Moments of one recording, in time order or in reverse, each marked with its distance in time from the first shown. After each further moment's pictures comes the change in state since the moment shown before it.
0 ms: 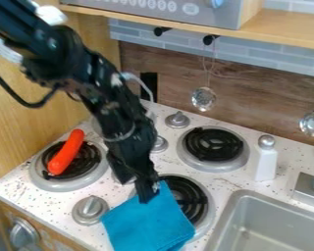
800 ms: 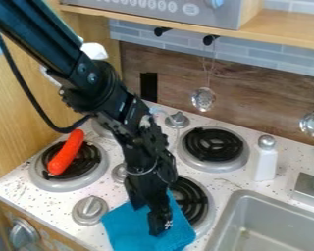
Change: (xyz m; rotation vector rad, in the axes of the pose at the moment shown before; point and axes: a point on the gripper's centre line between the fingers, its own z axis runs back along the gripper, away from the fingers) arm -0.007 -0.021 -0.032 0.045 0.065 -0.128
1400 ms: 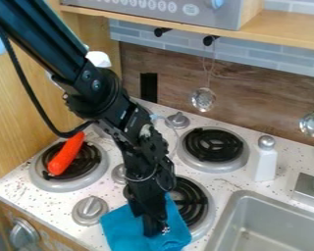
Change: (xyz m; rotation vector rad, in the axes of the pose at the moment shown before) arm -0.005 0.006 -0.010 0.030 0.017 -0.001
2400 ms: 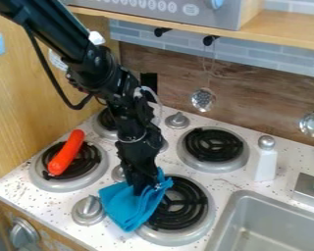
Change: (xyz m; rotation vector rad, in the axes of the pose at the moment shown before) arm 0.016 0.070 -0.007 -0.029 0.042 0.145
